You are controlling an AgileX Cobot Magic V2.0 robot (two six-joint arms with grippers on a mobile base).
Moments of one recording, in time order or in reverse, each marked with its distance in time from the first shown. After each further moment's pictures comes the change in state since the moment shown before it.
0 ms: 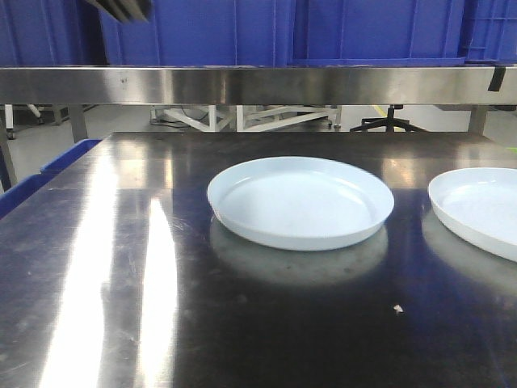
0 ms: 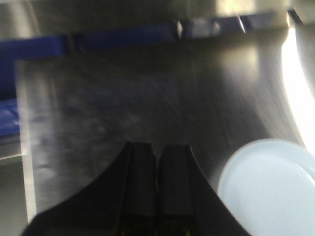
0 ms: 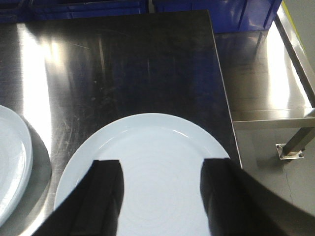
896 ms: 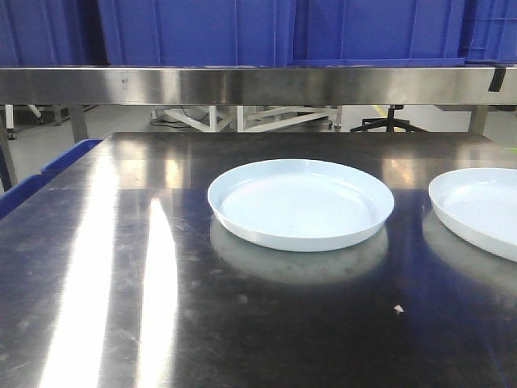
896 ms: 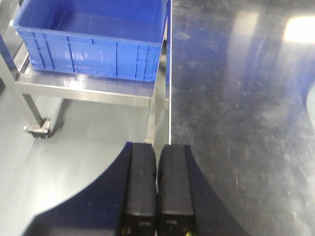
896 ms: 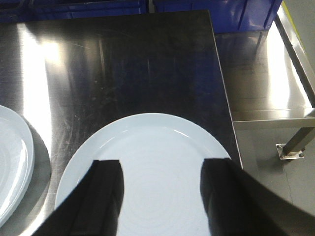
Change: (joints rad) left arm 0.280 -0.945 1.071 -0.009 -0.252 0.000; right arm 0.000 0.000 0.000 0.000 0.000 0.000
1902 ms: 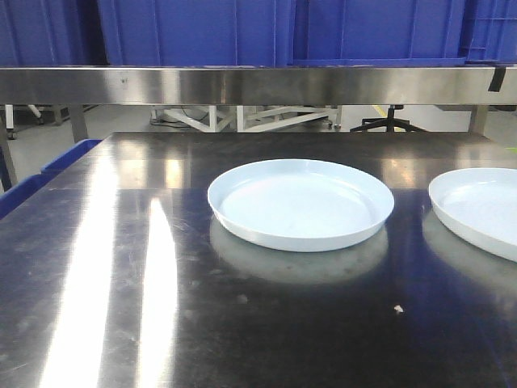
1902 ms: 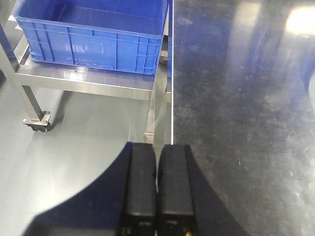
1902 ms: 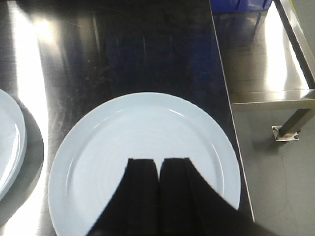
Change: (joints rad) left arm 0.002 -0.041 0.035 -0.004 0.026 0.000; right arm 0.000 0.000 0.000 0.000 0.068 0.000
